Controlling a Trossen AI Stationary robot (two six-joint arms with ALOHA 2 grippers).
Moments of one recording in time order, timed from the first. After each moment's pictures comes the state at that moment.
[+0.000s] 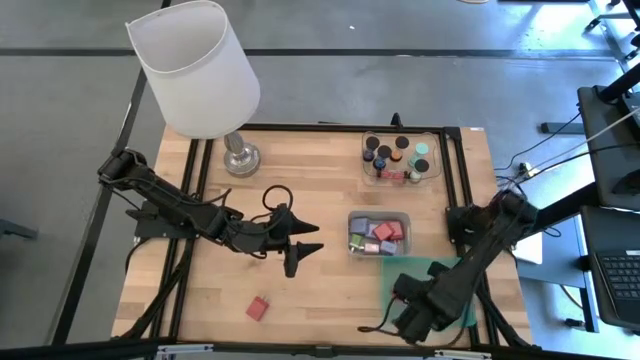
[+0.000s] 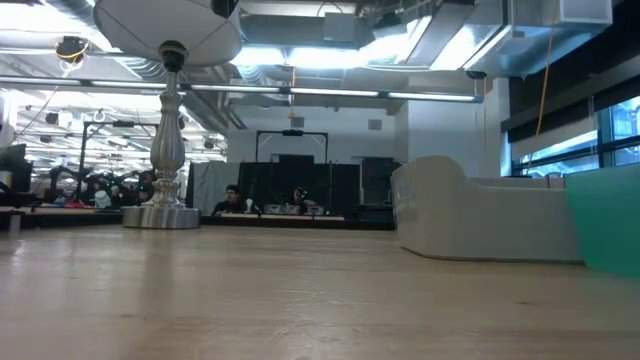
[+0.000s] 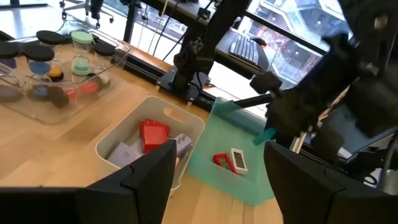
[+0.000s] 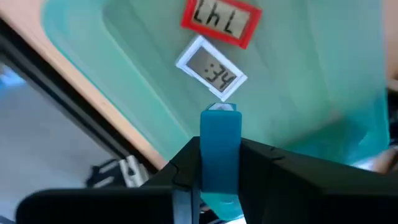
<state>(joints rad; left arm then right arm) -0.43 1.41 0.99 0.14 -0.57 -0.59 0.85 1.83 1.54 -1.40 -0.15 1.37</state>
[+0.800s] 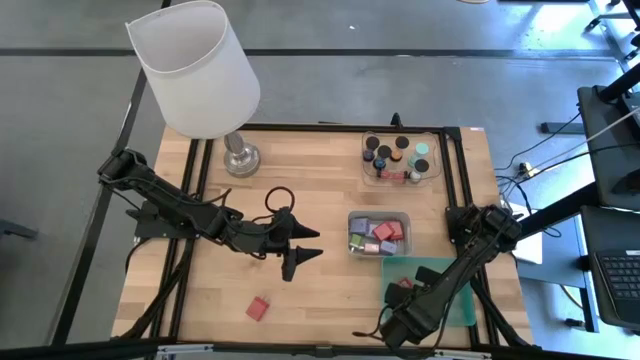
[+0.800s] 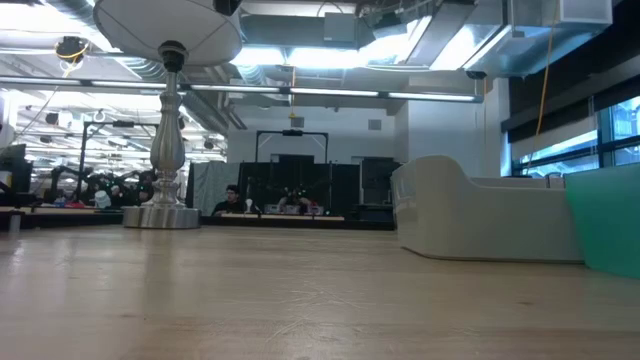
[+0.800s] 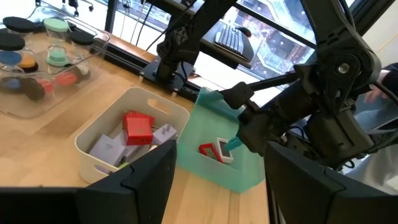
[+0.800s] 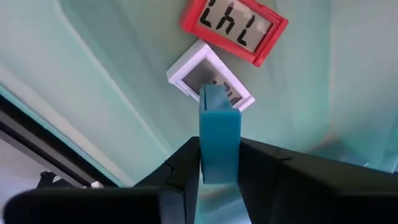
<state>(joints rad) -0.43 1.41 0.99 0.14 -0.49 -0.59 0.84 2.01 1.54 -1.39 -0.18 1.21</state>
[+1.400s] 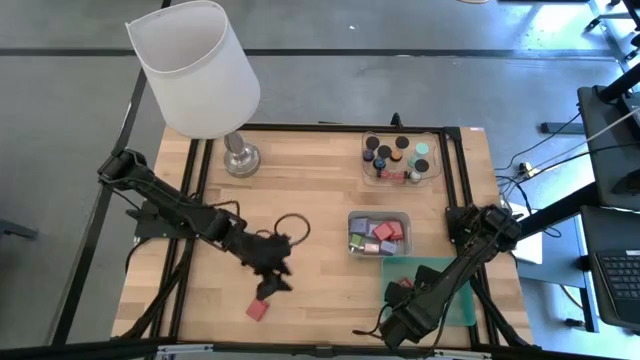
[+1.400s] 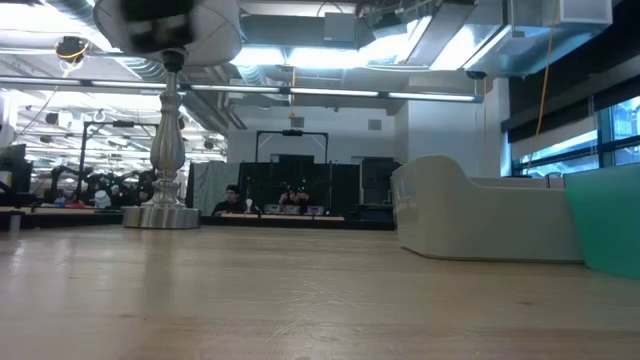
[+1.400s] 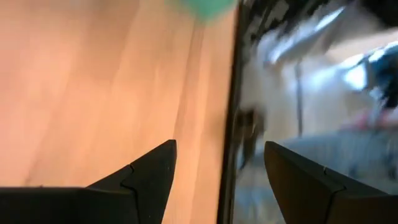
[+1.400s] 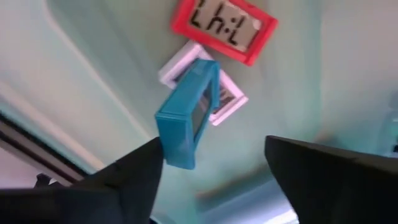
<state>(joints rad) -0.46 1.41 0.99 -0.24 0.03 -0.85 0.83 2.01 1.54 -1.40 -0.17 1.21</state>
